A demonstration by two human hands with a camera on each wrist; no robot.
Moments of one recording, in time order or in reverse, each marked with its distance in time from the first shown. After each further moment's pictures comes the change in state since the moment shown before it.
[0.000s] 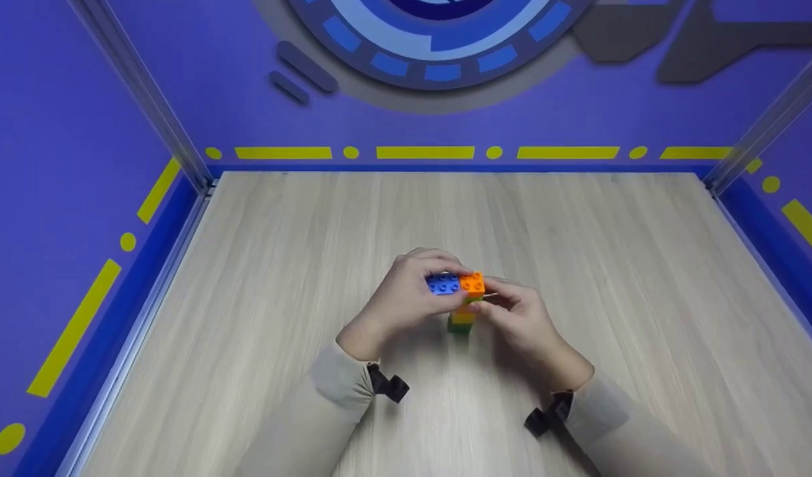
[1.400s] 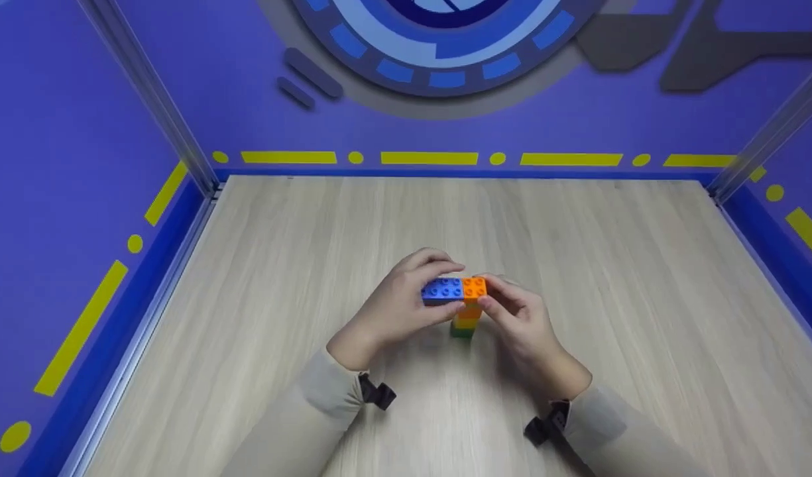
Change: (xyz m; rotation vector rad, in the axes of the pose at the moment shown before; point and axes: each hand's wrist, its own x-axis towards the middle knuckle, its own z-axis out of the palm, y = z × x) left_hand -0.013 -0.007 -0.012 0.166 -0.014 0.109; right_hand -0.001 -0.012 0.010 0.113 0.069 -0.038
